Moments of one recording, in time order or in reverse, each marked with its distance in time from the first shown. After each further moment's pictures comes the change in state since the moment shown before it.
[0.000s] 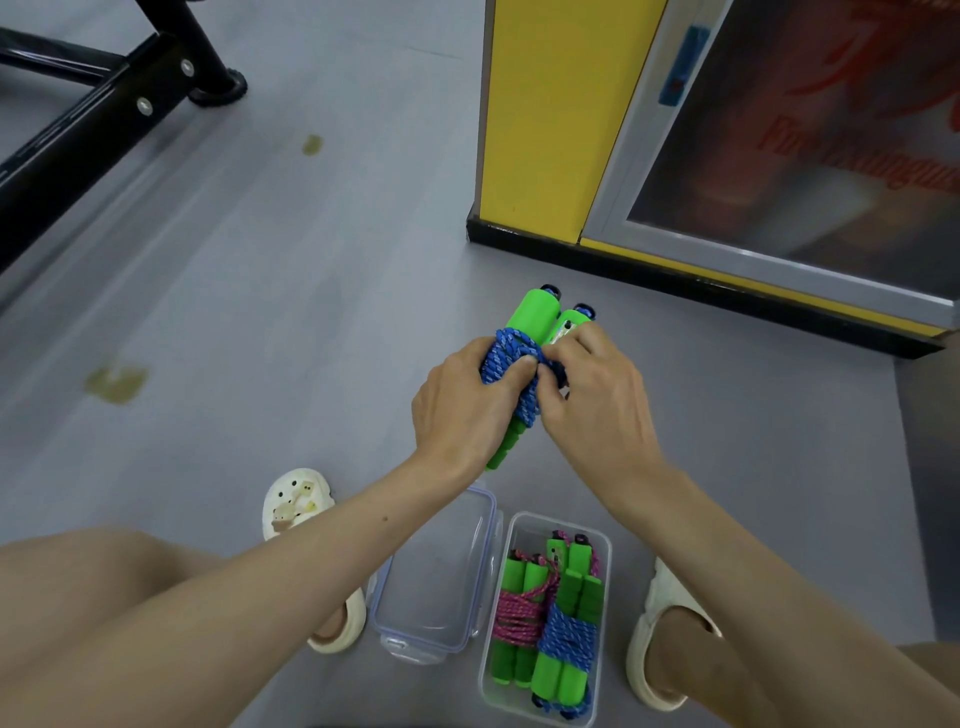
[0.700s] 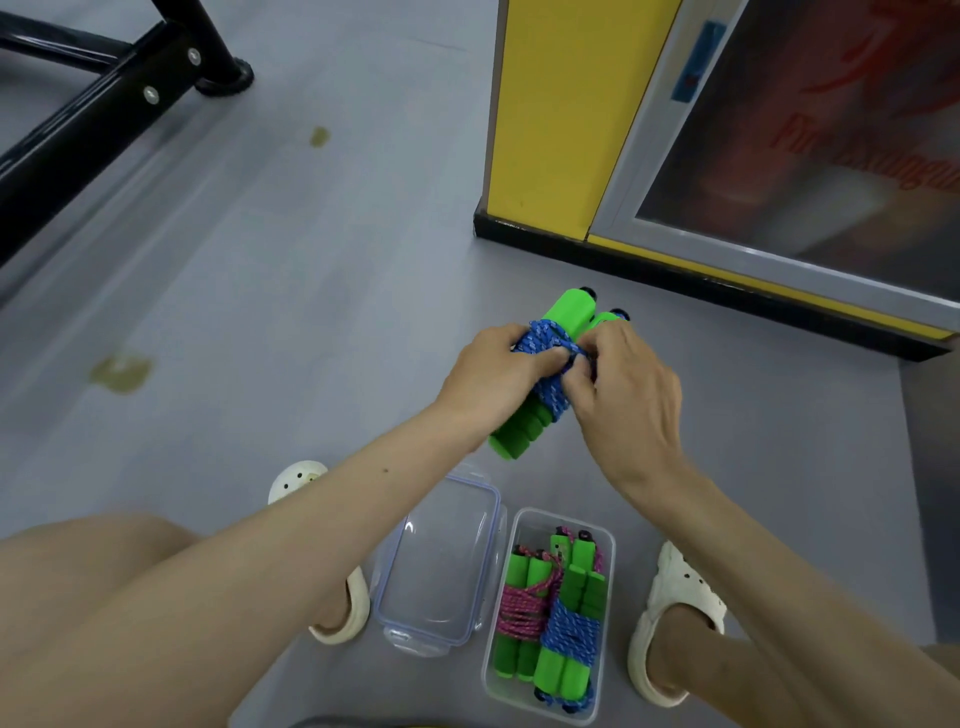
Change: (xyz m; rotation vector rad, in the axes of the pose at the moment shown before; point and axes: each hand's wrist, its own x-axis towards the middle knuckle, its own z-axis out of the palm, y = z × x) left_hand 0.013 0.015 -0.007 -0.265 -0.314 -0.140; right_hand -0.003 0.005 -0.008 -0.063 0.005 0.101
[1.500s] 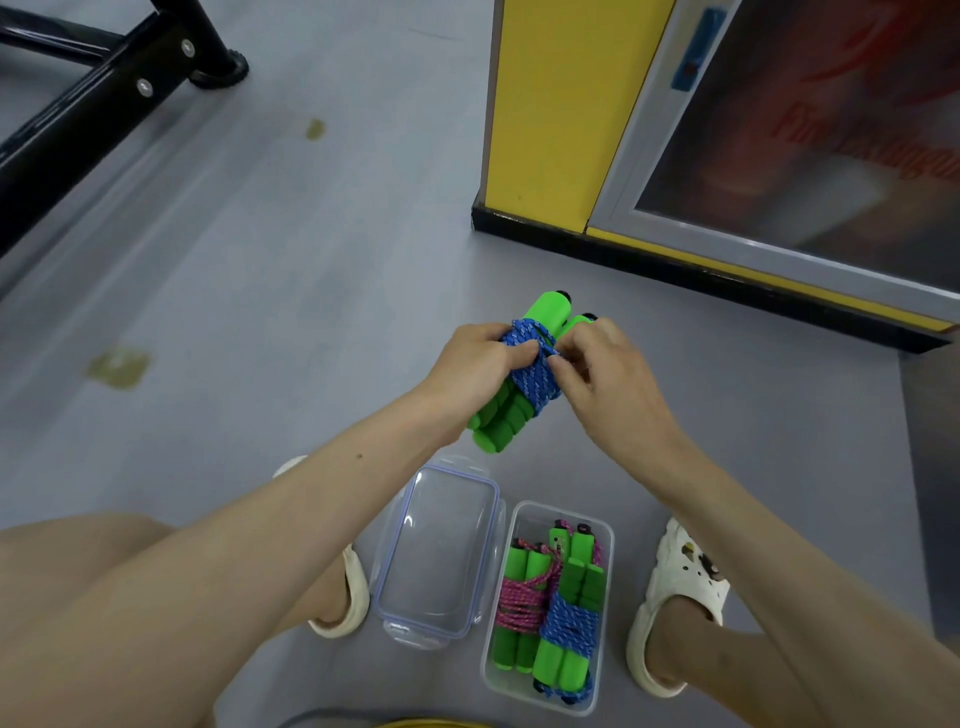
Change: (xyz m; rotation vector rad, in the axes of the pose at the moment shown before) left_hand 0.003 -0.003 -0.013 -0.195 -0.083 -0.109; right_hand 0.008 0.008 0.006 0.175 -0.247 0.004
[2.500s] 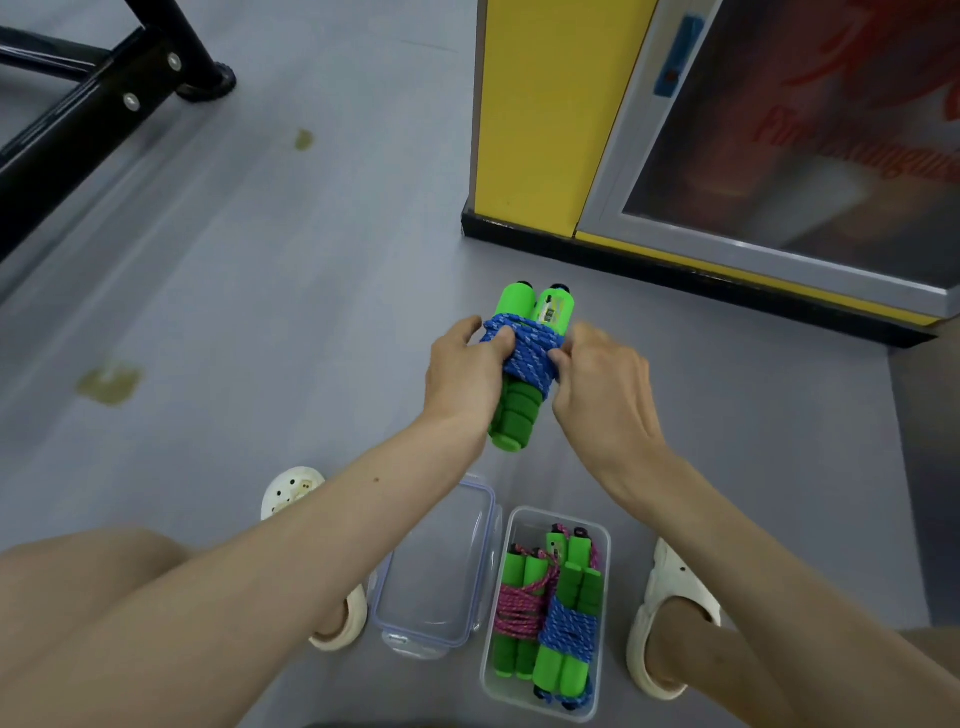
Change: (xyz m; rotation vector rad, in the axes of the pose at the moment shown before) left_hand -0.002 0.003 0.021 -0.176 0.344 -0.030; right_hand -0.005 -0.018 -0.006 -0.203 0.101 0.063
